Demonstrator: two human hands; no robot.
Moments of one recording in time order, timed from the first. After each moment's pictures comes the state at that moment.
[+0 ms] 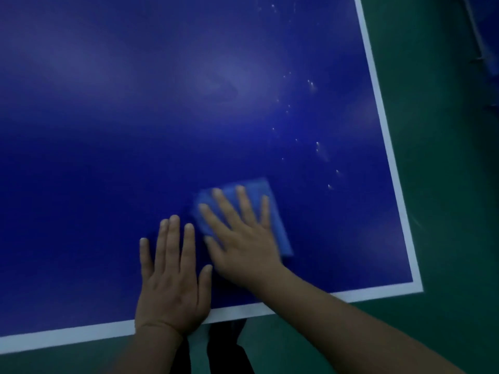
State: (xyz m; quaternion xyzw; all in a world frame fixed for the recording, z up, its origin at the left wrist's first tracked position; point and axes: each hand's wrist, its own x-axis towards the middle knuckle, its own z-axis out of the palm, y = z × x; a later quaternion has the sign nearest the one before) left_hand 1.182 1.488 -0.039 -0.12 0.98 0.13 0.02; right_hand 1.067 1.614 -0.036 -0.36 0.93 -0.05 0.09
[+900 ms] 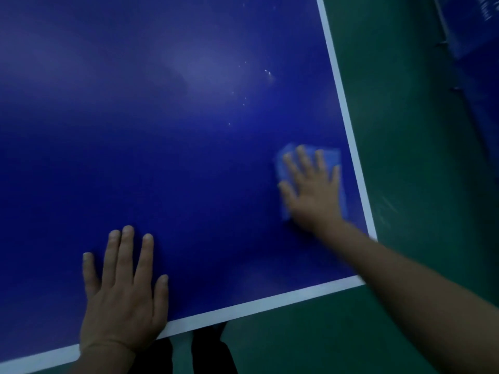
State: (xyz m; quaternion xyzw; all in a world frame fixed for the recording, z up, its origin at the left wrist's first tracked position) left_hand 1.179 1.488 -0.043 -0.11 0.99 0.08 0.06; right_hand 0.936 1.779 -0.042 -0.17 0.98 -0.02 0.07
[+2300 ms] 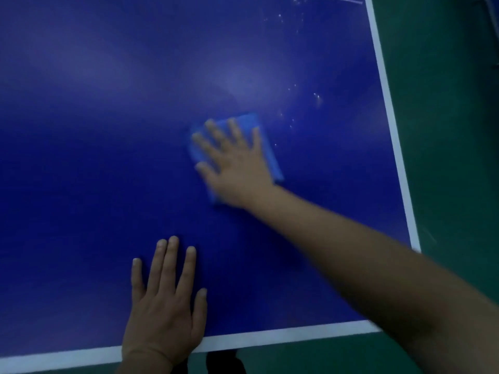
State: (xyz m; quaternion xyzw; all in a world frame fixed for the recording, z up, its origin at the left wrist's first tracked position) left_hand 1.177 1.487 -0.040 -0.11 0.99 0.08 0.11; right_hand 0.907 1.554 -0.038 -0.38 0.92 -0.03 0.09
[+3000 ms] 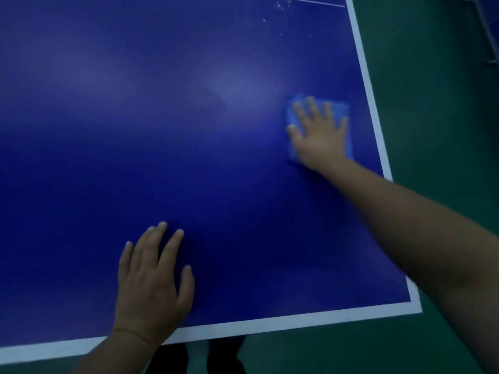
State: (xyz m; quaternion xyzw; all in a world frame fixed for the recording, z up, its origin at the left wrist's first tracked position) left_hand 1.156 1.481 -0.016 -0.15 0.97 0.17 0.06; right_hand 0.804 1.695 -0.028 -0.15 0.98 -0.01 0.09
